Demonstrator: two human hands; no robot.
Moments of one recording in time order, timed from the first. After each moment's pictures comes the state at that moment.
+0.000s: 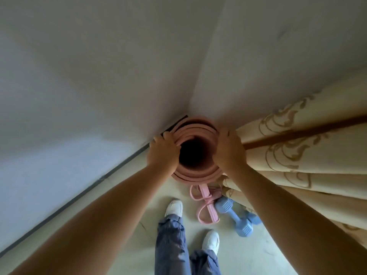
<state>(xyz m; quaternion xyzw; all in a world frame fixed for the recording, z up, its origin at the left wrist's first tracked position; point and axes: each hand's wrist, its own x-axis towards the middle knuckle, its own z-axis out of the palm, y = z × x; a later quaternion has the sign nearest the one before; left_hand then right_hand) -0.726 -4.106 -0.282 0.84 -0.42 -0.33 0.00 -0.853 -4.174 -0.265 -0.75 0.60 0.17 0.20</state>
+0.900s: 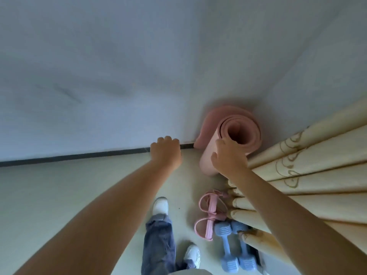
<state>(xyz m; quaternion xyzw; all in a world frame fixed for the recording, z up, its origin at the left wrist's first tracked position) -0.766 -3.929 -0.156 0.93 -0.30 -0.21 -0.06 -0.861 -4.059 -0.150 -0.96 0.23 0.14 0.09</state>
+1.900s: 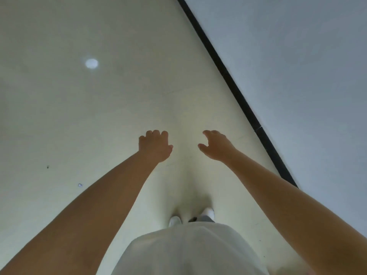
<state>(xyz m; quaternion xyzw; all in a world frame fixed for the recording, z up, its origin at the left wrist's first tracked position) -1.009 -3.101 -0.105 0.91 0.32 -0.26 0.08 -0.884 -3.227 -0.108 -0.88 -0.36 0.32 0.02</state>
